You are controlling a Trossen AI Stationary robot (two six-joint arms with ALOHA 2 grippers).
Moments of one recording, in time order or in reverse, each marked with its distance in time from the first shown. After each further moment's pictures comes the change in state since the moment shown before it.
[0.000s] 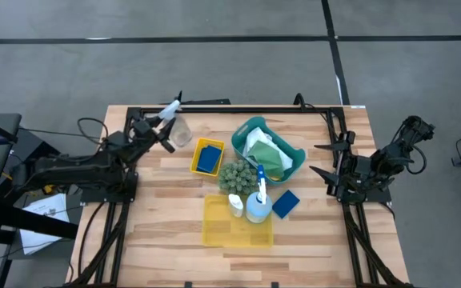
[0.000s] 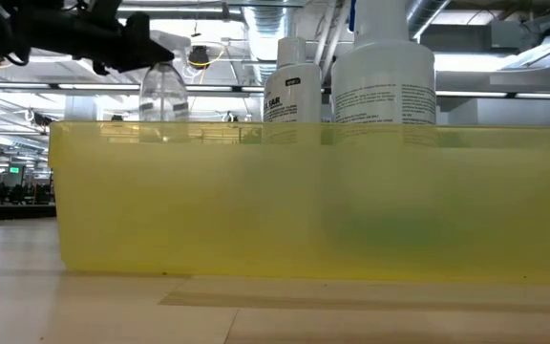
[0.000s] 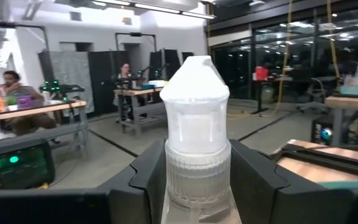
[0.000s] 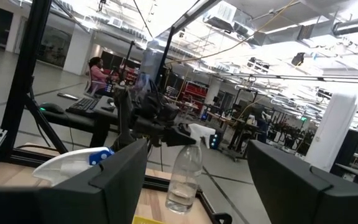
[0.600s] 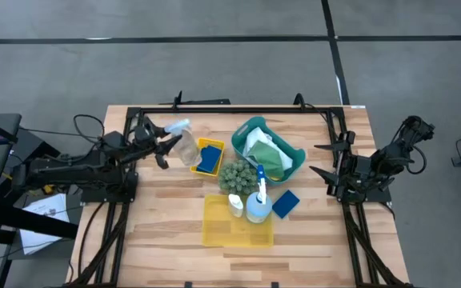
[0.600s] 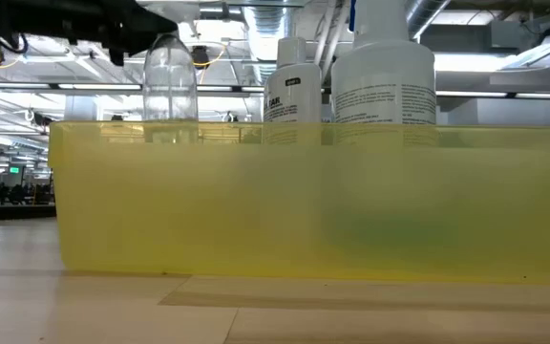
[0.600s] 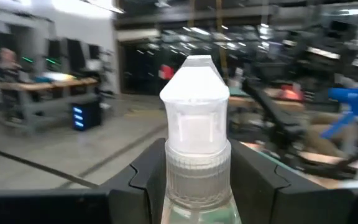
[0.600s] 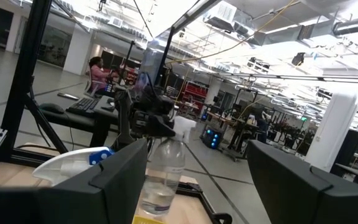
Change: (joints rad) left arm -0.063 -0.093 0.067 -0.218 0.340 -0.149; right arm 0.000 0.000 0.000 -0.001 0.000 0.000
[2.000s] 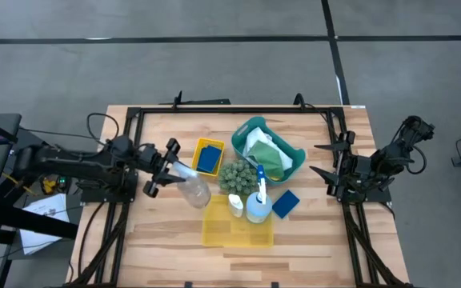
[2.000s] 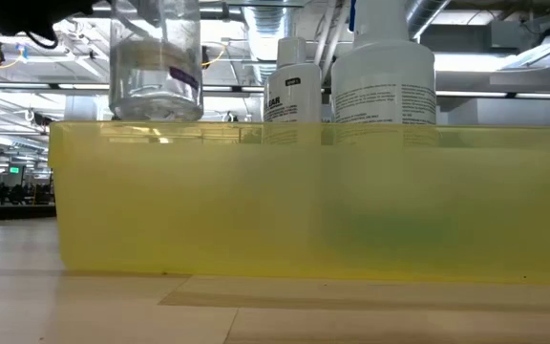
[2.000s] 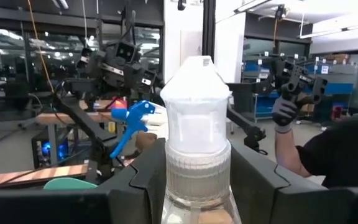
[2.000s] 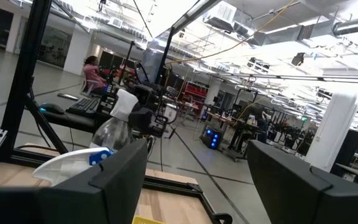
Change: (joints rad) left arm -0.156 0.221 0.063 0.233 0.602 -0.117; right arm 0.000 0.000 0.000 0.002 0.000 0.000
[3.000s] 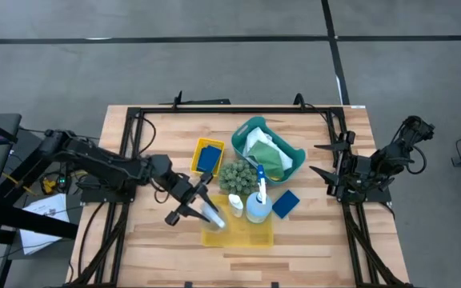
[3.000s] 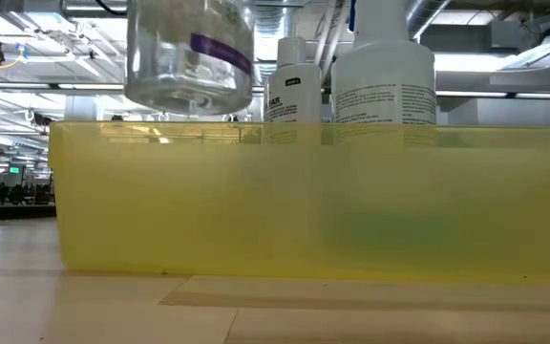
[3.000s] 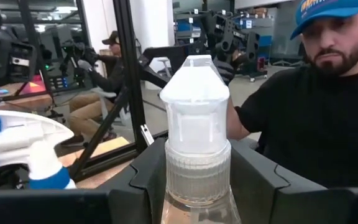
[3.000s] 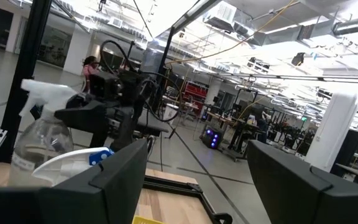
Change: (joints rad) left arm -0.277 0.502 0.355 -0.036 0.046 0.163; right arm 0.000 0.000 0.000 0.000 0.000 0.000
